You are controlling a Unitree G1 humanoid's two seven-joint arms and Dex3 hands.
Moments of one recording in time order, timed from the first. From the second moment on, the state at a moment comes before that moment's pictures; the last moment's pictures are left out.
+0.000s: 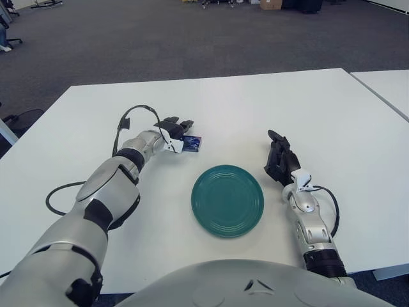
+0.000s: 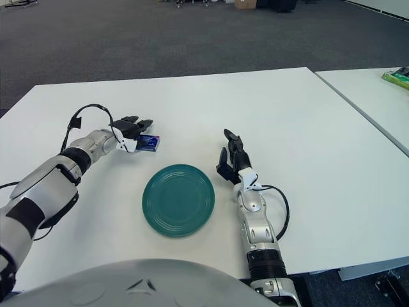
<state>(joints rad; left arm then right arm) -0.84 0.31 -0.81 1.29 0.73 -0.38 0.02 0.08 -0.04 0.04 0.14 -0.06 -0.05 -0.01</state>
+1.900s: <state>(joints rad) -0.52 0.45 -0.58 0.81 0.71 -0.49 0.12 0.06 -0.03 0.03 0.16 -0.06 -0.06 -0.01</state>
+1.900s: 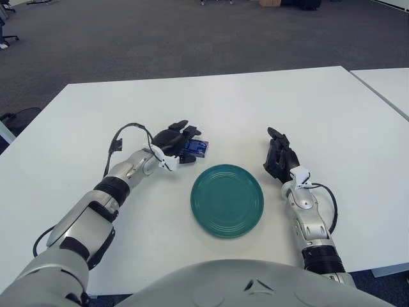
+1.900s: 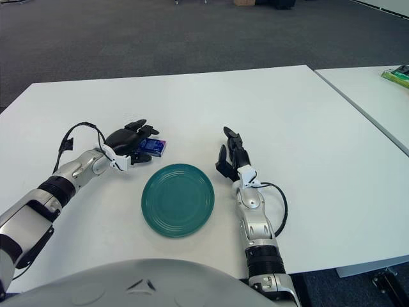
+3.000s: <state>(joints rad) -0.77 0.34 -0.67 1.24 0.74 -0.44 0.03 0.06 -0.03 0.03 0.17 -0.06 -0.06 0.00</state>
